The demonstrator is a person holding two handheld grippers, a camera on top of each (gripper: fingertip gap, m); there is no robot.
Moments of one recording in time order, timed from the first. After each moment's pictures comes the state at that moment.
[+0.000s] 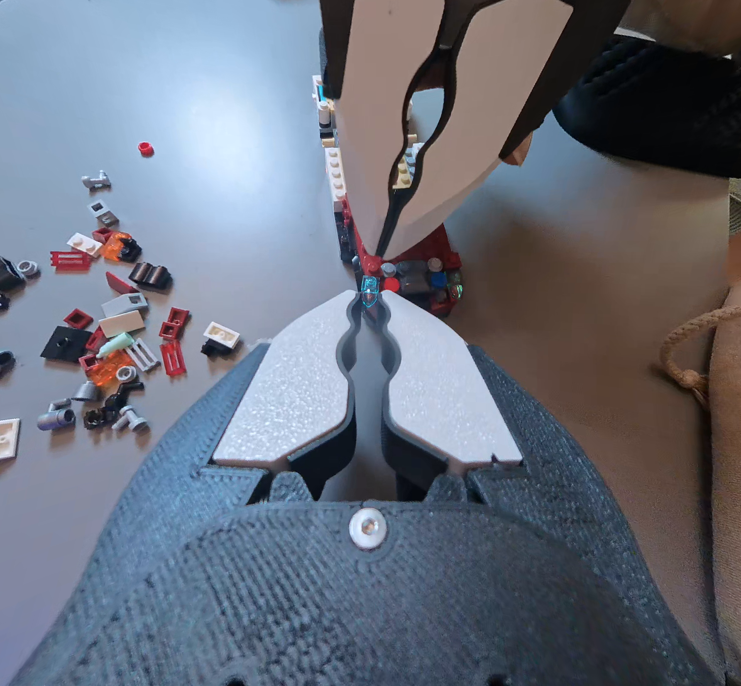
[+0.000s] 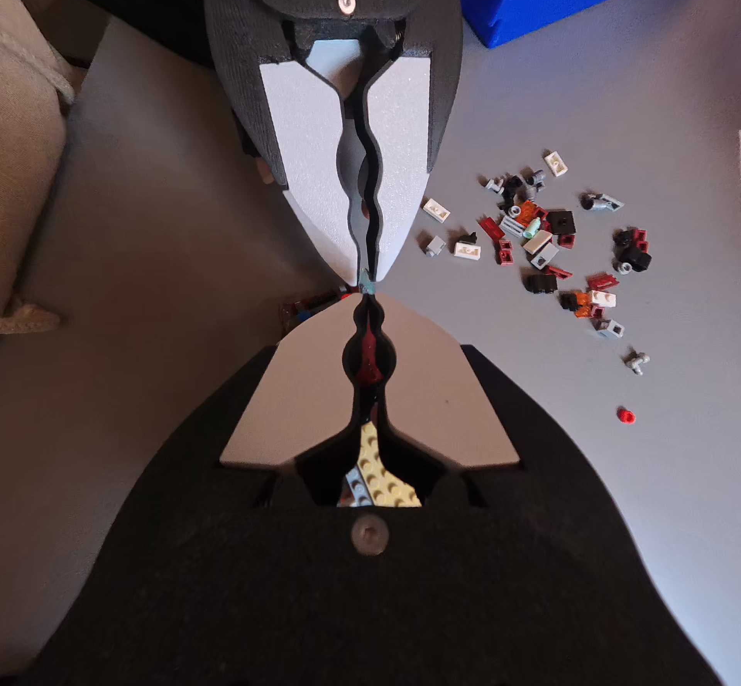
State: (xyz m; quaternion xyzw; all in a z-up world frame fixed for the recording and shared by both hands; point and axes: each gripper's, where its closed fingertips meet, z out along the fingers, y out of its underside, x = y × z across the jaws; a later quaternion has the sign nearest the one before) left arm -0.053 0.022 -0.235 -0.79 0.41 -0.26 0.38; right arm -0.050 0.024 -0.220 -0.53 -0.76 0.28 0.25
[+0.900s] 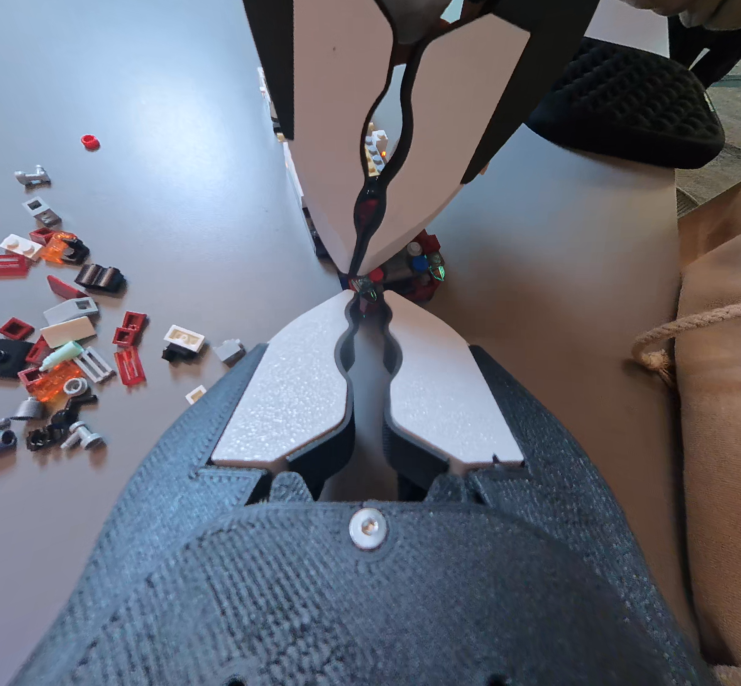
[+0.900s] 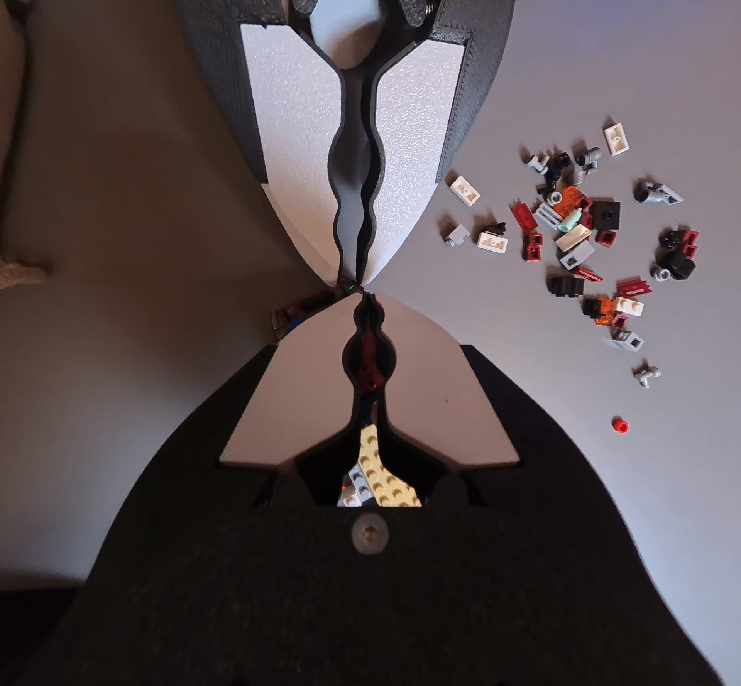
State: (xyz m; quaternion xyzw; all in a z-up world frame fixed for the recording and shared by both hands) left arm -0.047 0.010 -0.239 -0.78 0.42 -0.29 0.36; right arm -0.053 0.020 -0.232 -0.52 -0.81 0.20 0.17
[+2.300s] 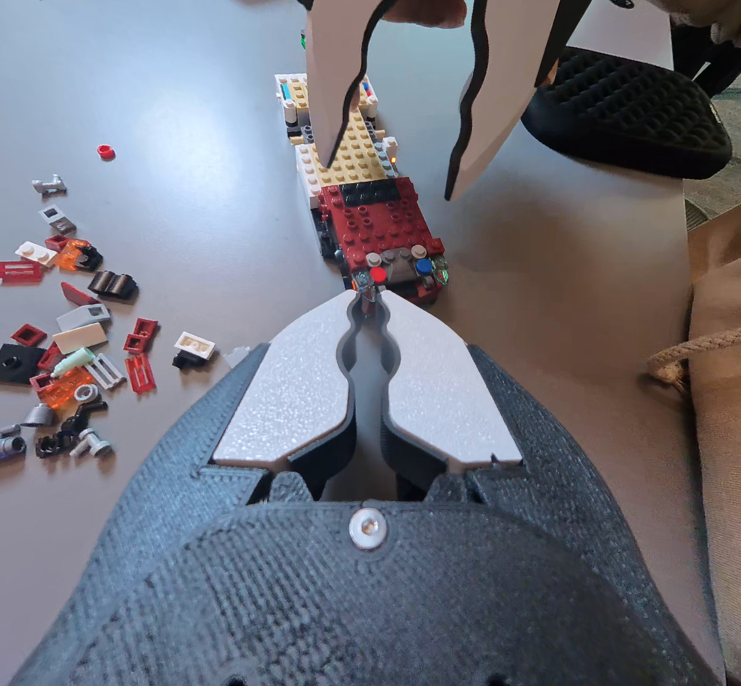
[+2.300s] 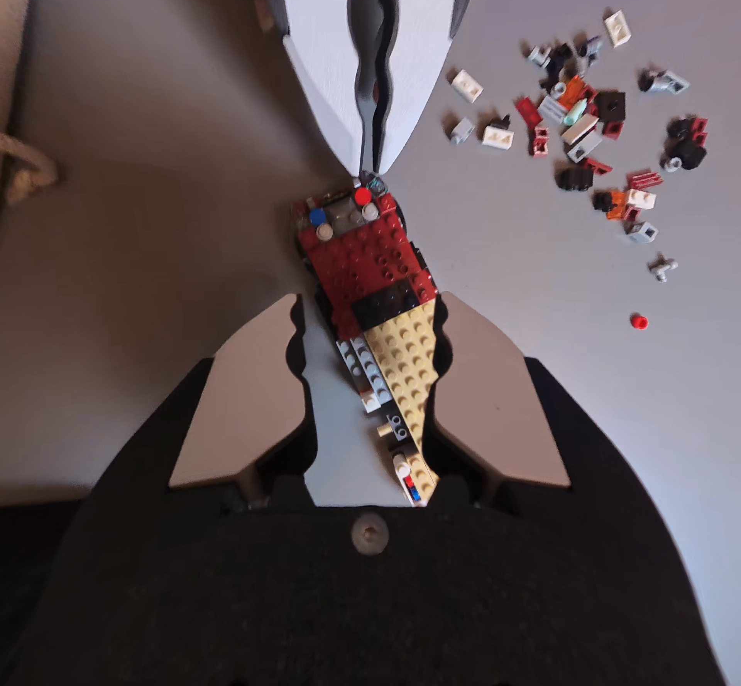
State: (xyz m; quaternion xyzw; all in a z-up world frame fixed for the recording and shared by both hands) left arm -0.046 0.016 -0.238 -0.77 0.42 -0.29 0.37; right arm 0.003 0.037 -0.232 -0.54 -0.80 0.20 0.18
